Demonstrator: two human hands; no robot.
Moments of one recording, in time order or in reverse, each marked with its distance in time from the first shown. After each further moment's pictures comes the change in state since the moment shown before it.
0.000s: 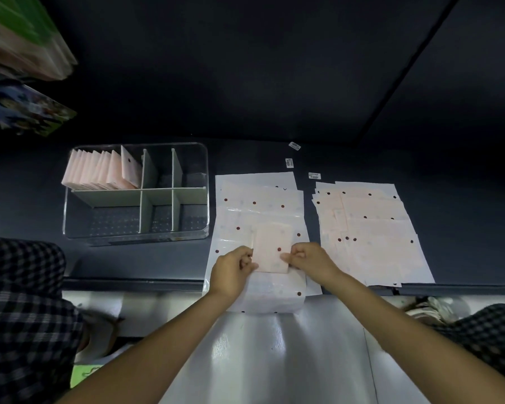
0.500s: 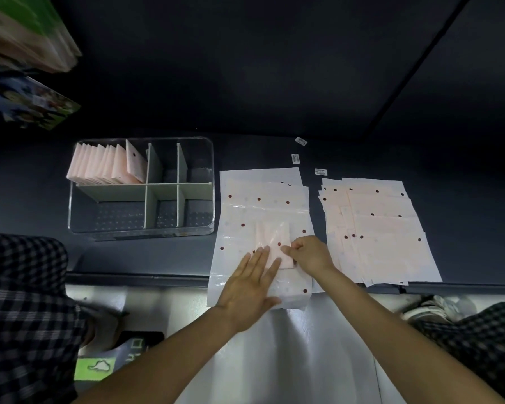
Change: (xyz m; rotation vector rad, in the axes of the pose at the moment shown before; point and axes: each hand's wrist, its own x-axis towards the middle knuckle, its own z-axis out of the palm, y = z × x) left_hand -0.026 -0.019 0.017 0.913 -0.256 0.539; right_hand 0.024 -0.001 0.020 -0.262 0.143 0.139
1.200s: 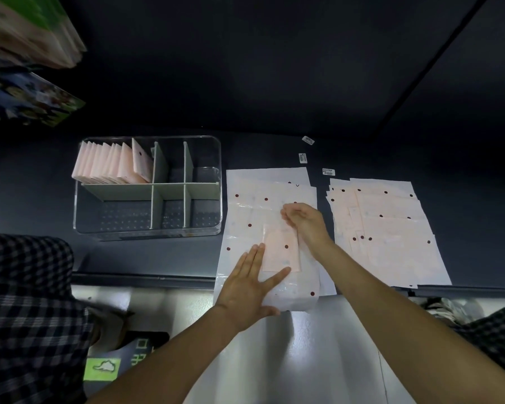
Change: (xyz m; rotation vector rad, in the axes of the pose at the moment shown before) left_hand -0.001 -0.019 0.014 0.006 -0.005 -0.005; right_hand 0.029 -0.041 -0.007 0.818 0.056 -0.134
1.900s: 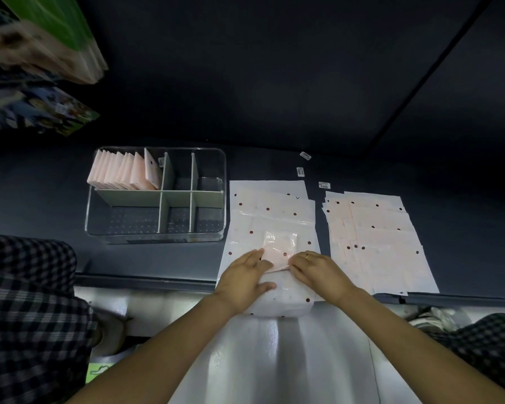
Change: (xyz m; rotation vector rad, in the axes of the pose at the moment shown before) left_hand 0.007 -0.014 -0.029 -0.404 0.076 -0.129; right_hand -0.067 0.021 -0.037 -1.248 -0.216 -0.863
